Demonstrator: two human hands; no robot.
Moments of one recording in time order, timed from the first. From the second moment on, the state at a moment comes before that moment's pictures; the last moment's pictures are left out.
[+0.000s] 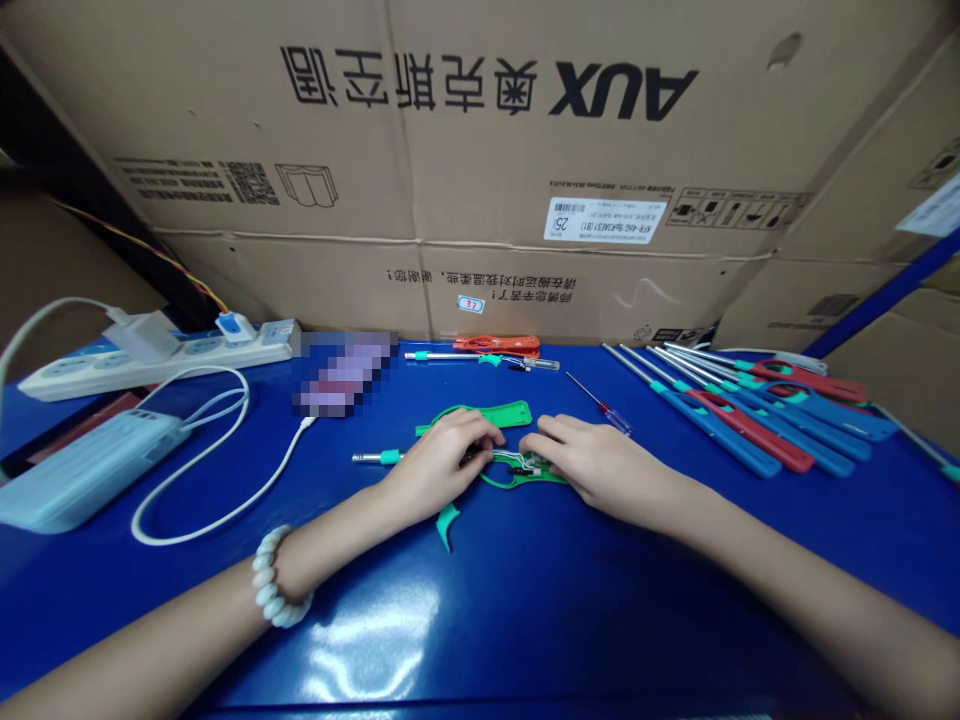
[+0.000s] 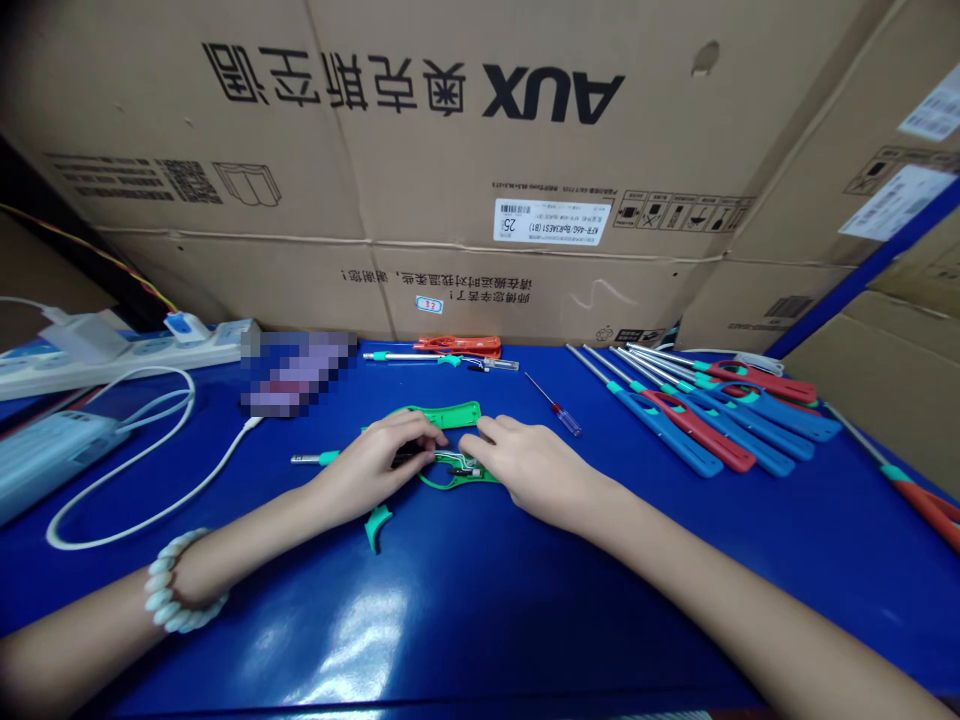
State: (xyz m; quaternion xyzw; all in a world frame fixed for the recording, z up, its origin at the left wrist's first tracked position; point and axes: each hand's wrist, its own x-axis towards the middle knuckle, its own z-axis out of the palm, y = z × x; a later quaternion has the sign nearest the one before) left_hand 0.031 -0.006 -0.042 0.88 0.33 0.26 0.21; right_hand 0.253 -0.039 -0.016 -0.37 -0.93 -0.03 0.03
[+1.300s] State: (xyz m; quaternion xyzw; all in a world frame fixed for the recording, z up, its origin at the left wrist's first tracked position) left_hand 0.026 -0.010 -0.040 0.92 0.31 0.19 0.10; right_hand 0.254 -0.040 -0.013 -0.38 -0.92 -0.03 -0.01
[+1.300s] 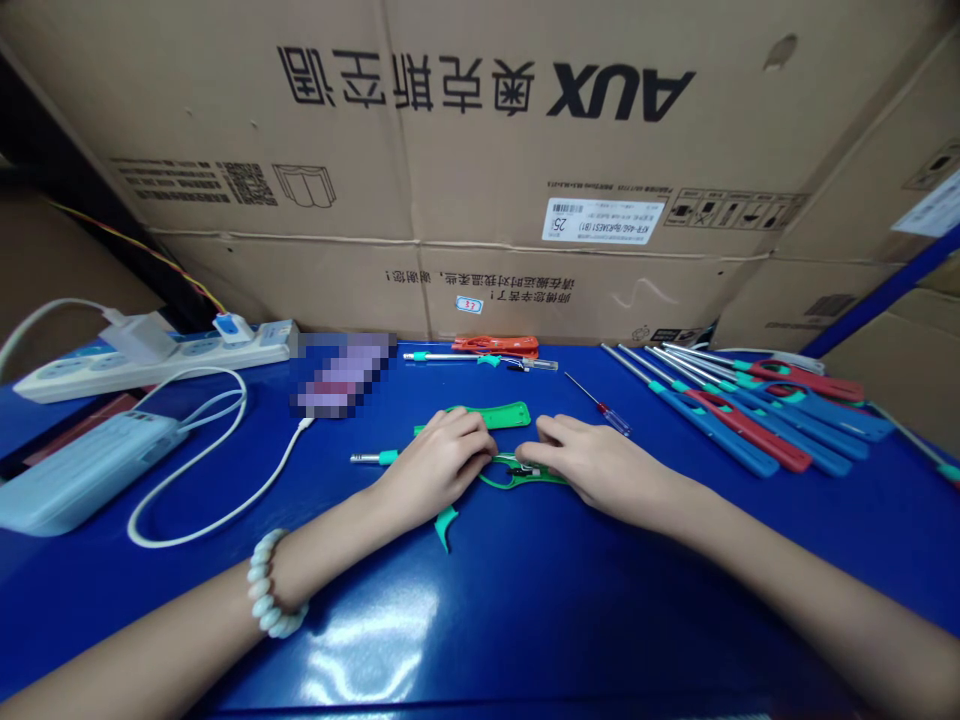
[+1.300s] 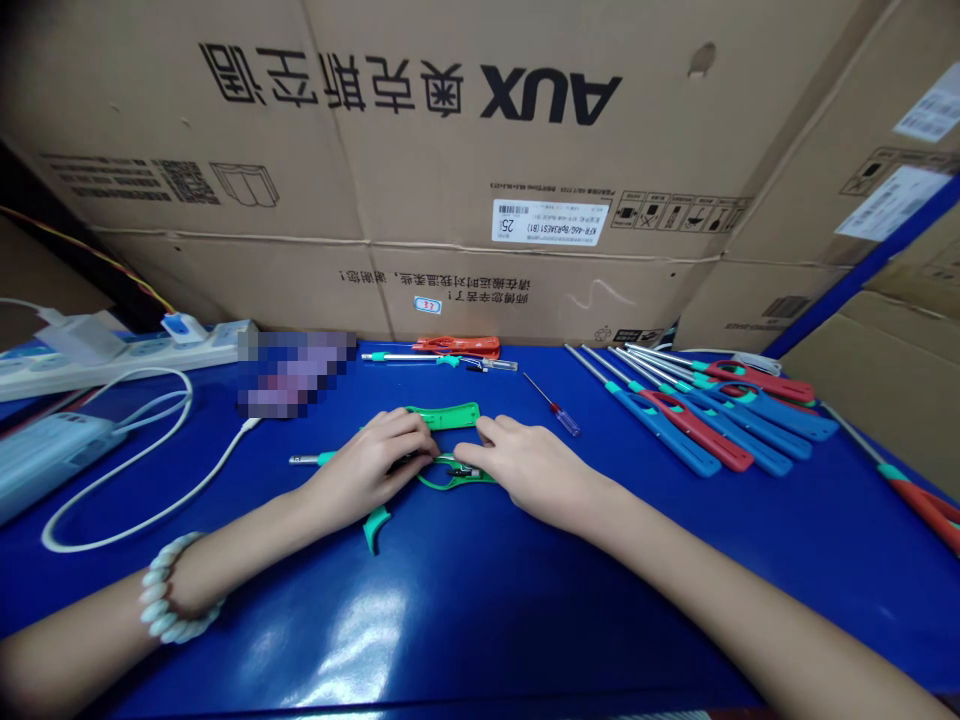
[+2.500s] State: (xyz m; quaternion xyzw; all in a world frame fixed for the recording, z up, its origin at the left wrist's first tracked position) left_hand 0.028 -0.013 -0.038 0.94 0.29 0.16 -0.02; right_hand 0.248 -0.042 -0.010 -0.38 -0.92 -0.03 -0.03
